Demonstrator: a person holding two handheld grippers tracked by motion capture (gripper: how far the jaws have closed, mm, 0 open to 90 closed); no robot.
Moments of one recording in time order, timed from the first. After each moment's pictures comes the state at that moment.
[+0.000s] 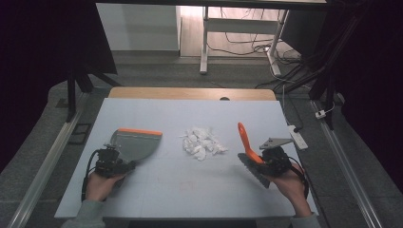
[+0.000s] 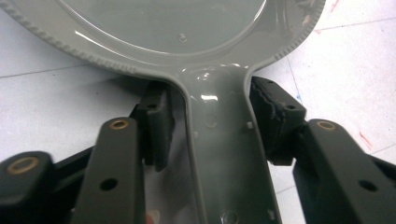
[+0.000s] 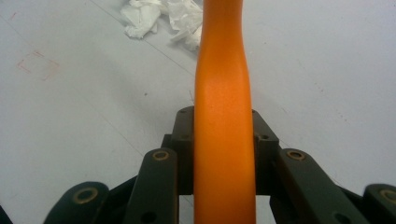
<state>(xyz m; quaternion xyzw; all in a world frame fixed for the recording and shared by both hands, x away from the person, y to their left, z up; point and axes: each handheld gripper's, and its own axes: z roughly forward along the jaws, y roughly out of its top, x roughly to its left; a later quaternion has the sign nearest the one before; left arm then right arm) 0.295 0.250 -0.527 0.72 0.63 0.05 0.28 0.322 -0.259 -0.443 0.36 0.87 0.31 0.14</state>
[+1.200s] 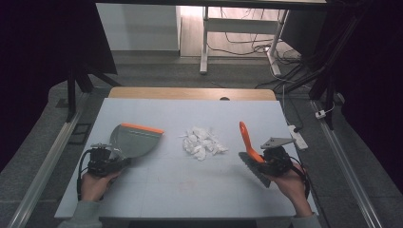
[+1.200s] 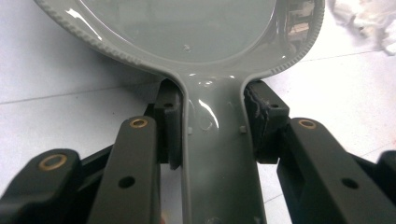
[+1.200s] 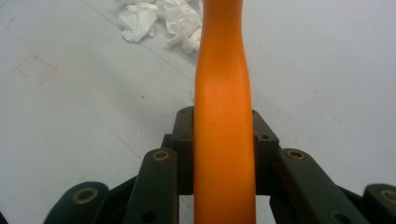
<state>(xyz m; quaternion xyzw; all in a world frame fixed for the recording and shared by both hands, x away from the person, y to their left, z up) 0.287 0.269 -0.520 0.70 0.61 0.06 0.36 0.321 -0.261 -0.440 0.36 0.87 0.32 0.14</state>
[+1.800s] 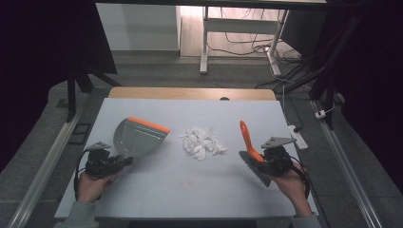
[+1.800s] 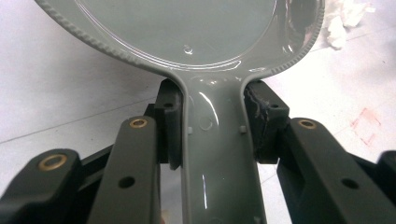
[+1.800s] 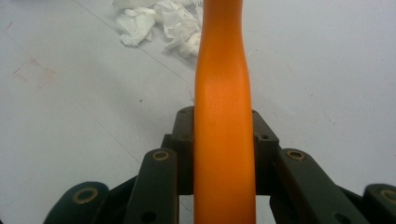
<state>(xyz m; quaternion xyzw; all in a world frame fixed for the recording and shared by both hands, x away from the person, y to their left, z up) 0.278 0.269 -0.507 0.73 0.54 0.07 0.40 0.321 -0.261 -0.439 0.36 0.86 0.32 0.15</state>
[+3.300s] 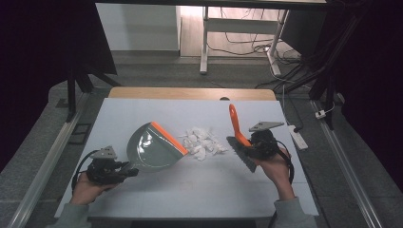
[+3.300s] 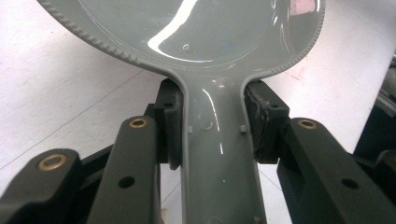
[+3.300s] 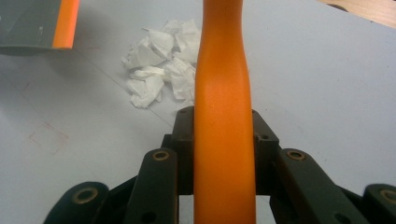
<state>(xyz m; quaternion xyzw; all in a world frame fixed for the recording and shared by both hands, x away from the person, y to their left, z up) 0.263 0.253 -0.491 0.83 0.38 0.05 0.40 0.354 -0.222 -0.420 0.36 0.85 0.35 0.14</state>
